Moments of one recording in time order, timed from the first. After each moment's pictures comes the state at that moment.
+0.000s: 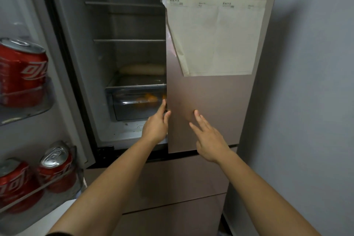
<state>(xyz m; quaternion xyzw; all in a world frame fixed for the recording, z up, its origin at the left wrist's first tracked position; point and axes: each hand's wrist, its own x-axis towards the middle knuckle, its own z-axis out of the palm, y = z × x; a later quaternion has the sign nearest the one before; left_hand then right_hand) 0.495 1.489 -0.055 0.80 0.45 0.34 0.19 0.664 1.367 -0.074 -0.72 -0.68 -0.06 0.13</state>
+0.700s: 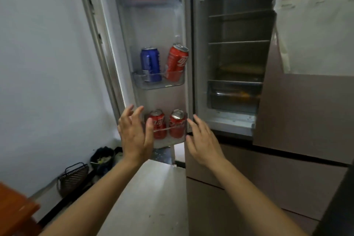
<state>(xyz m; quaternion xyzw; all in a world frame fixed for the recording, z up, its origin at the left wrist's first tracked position) 0.200 1.270 -0.038 0.59 0.60 0.53 -0.15 0.409 1.319 -0.074 -0.48 -0.82 0.04 0.33</state>
